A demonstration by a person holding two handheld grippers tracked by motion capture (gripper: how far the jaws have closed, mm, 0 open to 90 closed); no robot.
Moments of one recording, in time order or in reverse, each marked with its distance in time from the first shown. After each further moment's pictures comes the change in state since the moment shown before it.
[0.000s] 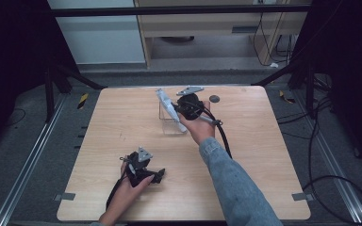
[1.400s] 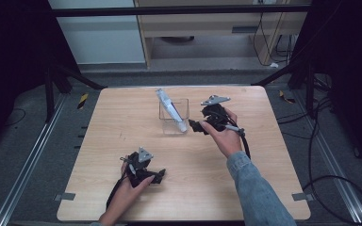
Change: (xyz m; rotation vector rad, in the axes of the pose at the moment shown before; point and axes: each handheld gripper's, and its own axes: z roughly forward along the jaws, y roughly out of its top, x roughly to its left) left arm -0.001 0.000 0.000 0.002 -0.005 0.009; right arm -0.039 -0.052 -0.044 0.055 0.011 0.029
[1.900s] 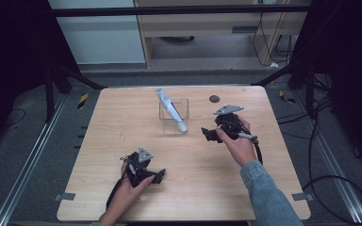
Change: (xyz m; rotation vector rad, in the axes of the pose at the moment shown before) left arm 0.000 0.000 0.000 -0.001 0.000 -0.002; right arm -0.020 -0.038 -0.023 0.022 -0.040 -0.031
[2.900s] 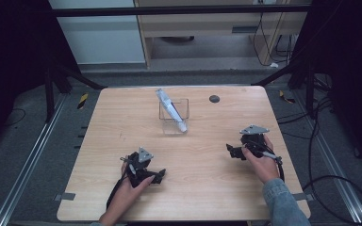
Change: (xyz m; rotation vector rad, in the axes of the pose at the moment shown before) left arm 0.000 0.000 0.000 0.000 -0.001 0.000; right arm -0.043 -0.095 -0.016 0.057 -0.104 0.066
